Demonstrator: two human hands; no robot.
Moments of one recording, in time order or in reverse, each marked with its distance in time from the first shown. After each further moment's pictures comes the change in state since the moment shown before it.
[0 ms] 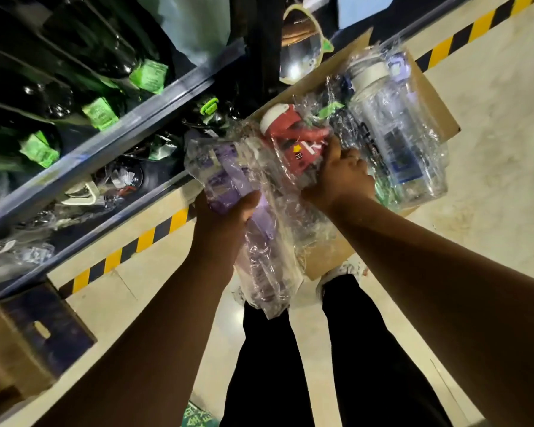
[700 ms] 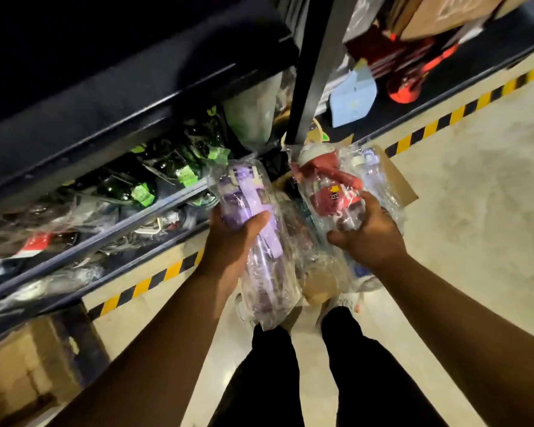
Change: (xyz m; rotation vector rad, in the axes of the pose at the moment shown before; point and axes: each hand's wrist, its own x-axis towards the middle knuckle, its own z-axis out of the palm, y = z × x) left_hand -0.107 0.102 -0.064 -0.099 -0.125 0.211; right_hand -0.149 0.002 -0.111 0.565 0.137 -0.096
